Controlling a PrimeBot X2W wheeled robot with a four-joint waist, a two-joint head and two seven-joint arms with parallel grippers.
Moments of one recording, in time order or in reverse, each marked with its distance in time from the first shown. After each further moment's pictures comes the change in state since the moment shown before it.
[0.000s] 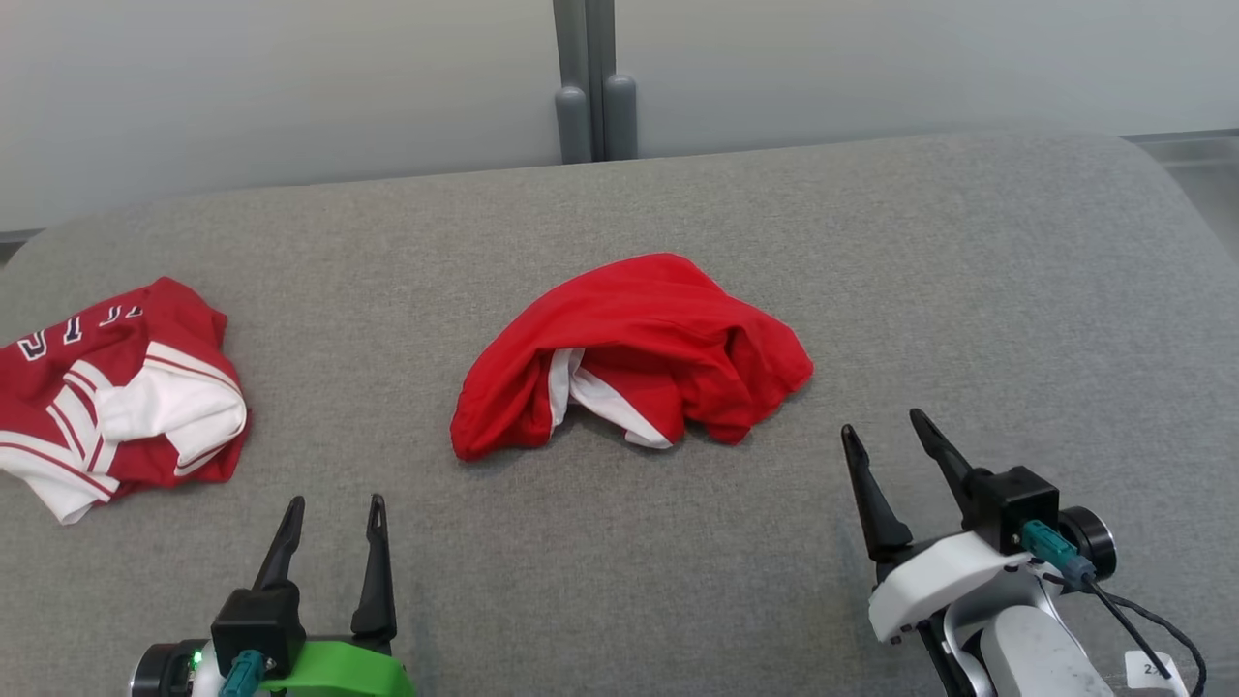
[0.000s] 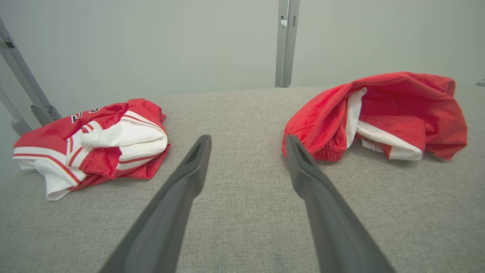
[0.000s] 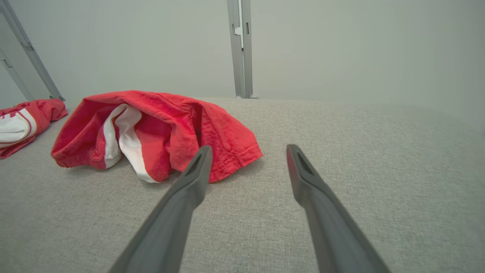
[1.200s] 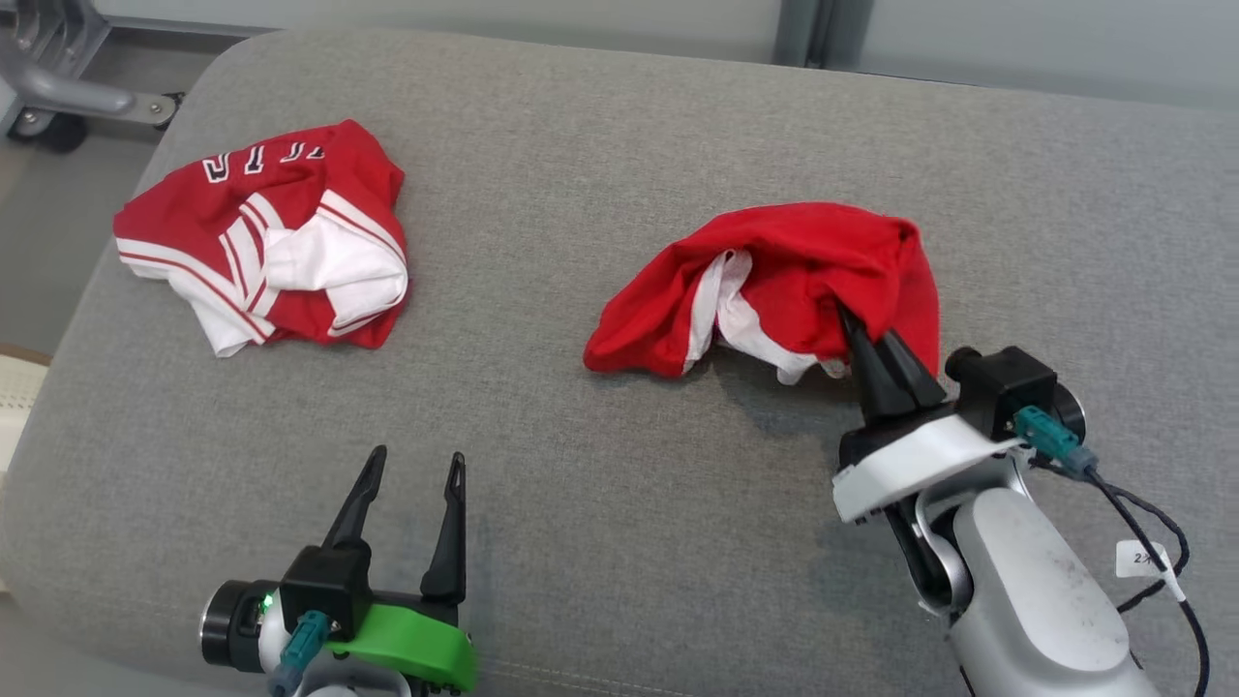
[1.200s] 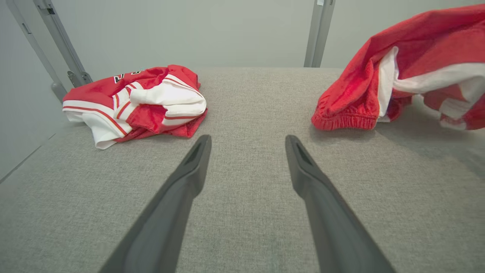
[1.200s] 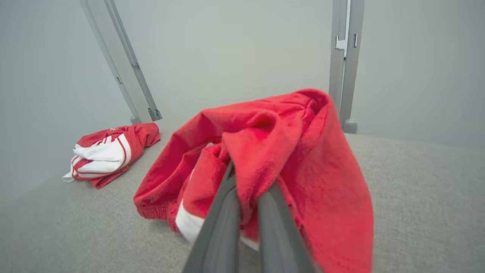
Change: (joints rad) left arm -0.069 0.000 -0.141 -0.019 -0.035 -0.005 0.000; right arm -0.186 -0.003 0.064 0.020 0.084 0.000 0.000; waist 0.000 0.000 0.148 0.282
